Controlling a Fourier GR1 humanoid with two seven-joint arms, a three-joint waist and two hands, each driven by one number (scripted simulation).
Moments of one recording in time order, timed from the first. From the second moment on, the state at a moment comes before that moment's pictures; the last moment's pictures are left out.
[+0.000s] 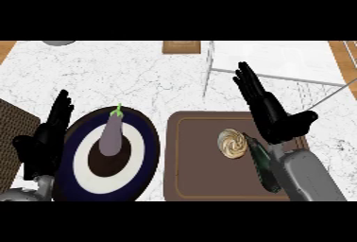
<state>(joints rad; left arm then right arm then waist) -0.06 0.48 -0.26 -1.62 0.21 0.45 0.10 -0.35 -0.25 0.28 -1.46 -0.30 -0.12 -0.05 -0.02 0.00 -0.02</state>
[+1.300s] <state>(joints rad) -0.02 0.42 -0.18 -1.42 0.40 0.23 0.20 0.33 -0.73 -0.01 -2.08 -0.20 -0.19 0.30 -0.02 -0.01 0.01</state>
